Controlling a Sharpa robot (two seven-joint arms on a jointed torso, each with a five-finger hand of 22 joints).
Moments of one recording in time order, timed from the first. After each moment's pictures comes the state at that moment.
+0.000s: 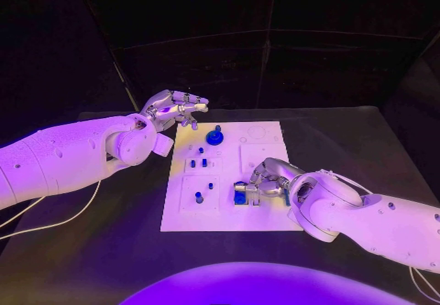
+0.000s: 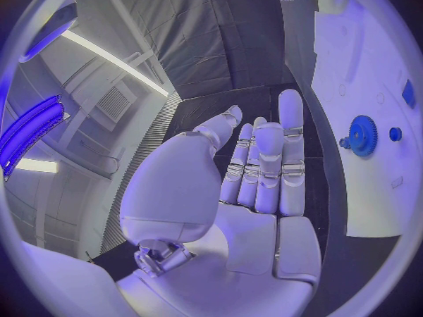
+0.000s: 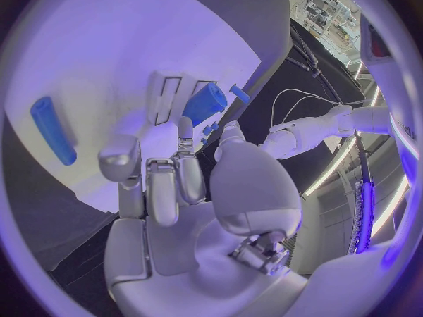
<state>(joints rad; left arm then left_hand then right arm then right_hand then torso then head) 1.22 -0.82 -0.10 1.34 -0.09 -0.09 0.38 1.28 -0.09 0.38 -0.07 0.08 1.02 0.17 0.12 0.07 1.08 0.10 0.26 0.07 1.26 0.02 1.11 0.58 0.18 1.23 0.12 0.66 0.55 0.97 -0.80 -0.02 1.79 -1.36 -0.37 -0.52 1.09 -0.01 -0.22 0.29 0.13 1.00 0.06 0.55 0.23 1.44 -0.02 1.37 1.31 1.46 -0.08 1.52 1.31 0.13 1.31 0.03 1.28 0.90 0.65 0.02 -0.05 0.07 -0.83</state>
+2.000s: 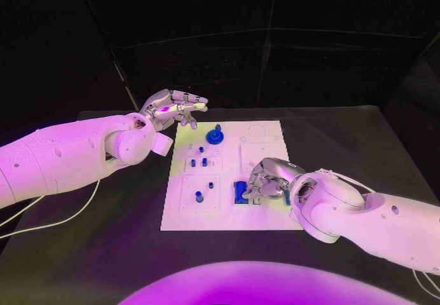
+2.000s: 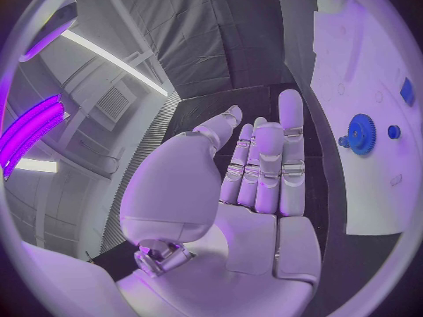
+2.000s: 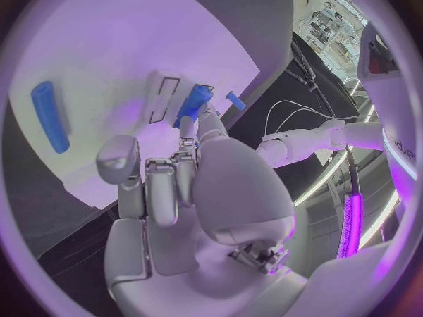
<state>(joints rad) 1.22 -0.83 -0.10 1.34 -0.09 -0.08 0.38 1.28 -0.09 0.38 -0.07 0.08 1.02 0.18 0.12 0.07 1.07 0.11 0.26 0.07 1.26 0.02 1.11 0.58 0.18 1.23 0.12 0.66 0.55 0.97 -0.81 -0.02 1.81 -1.45 -0.33 -0.50 1.41 0.05 -0.16 0.10 0.14 1.01 0.04 0.57 0.25 1.45 -0.03 1.37 1.43 1.47 -0.09 1.52 1.31 0.12 1.32 0.03 1.28 0.94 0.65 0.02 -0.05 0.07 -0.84</state>
